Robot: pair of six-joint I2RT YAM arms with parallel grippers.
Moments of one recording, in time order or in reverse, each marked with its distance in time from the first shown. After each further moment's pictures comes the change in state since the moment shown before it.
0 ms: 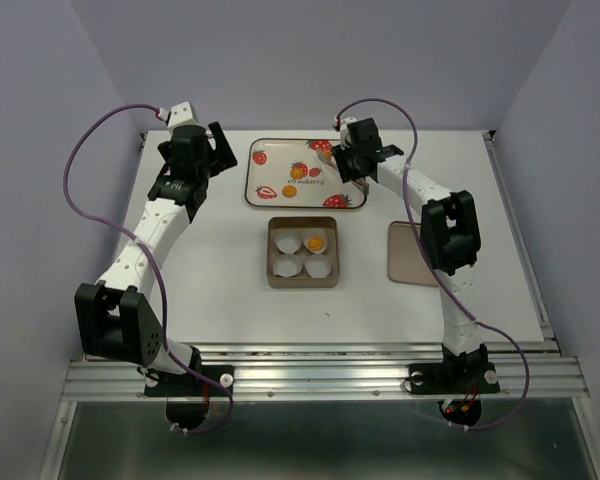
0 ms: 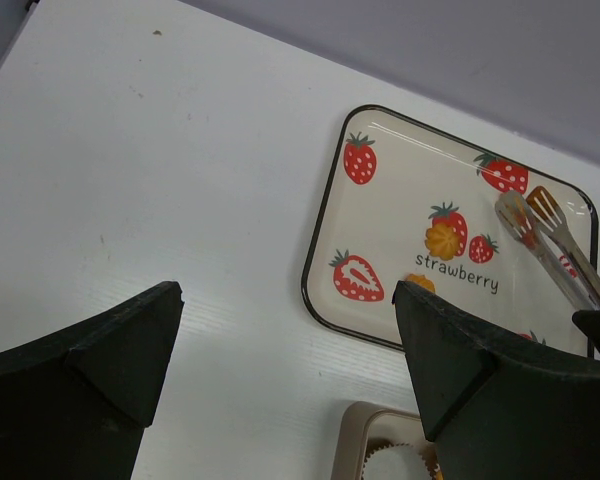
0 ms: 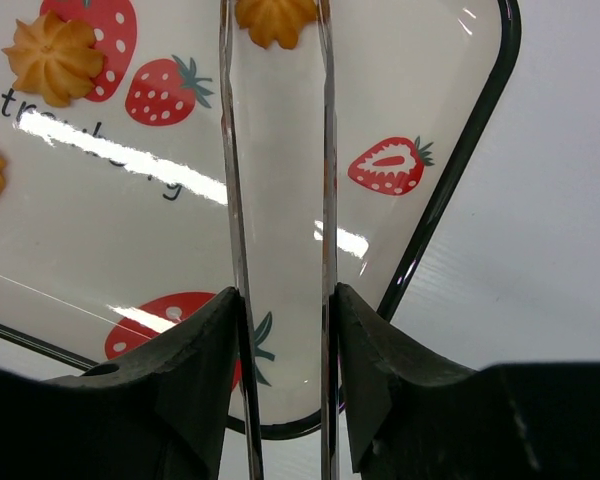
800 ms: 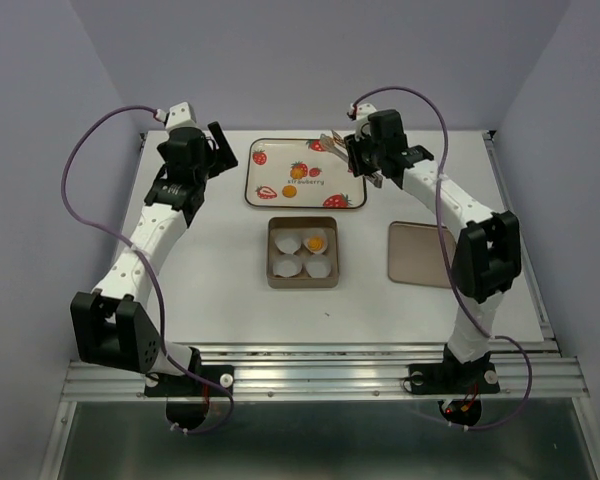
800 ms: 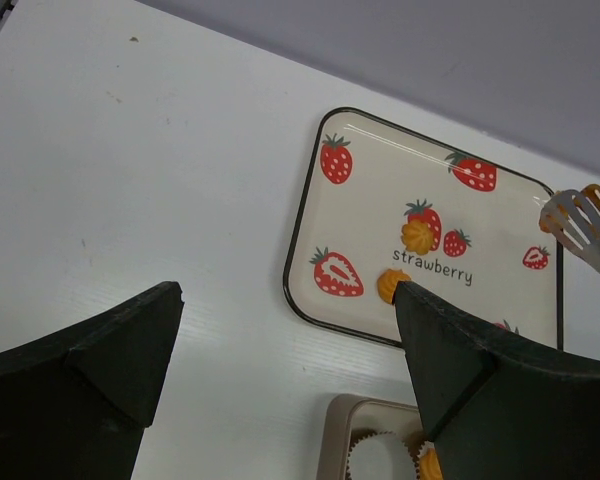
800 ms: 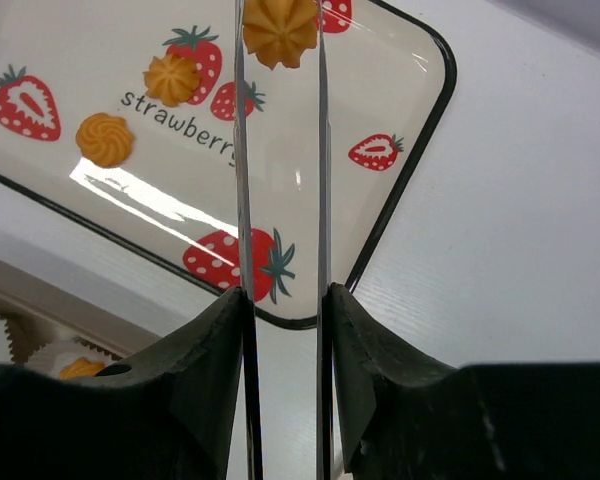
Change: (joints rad) left arm 0.000 -0.034 -0.018 0.015 0.039 -0.006; right arm 0.002 -0.323 -0.226 0.047 -0.091 -0.001
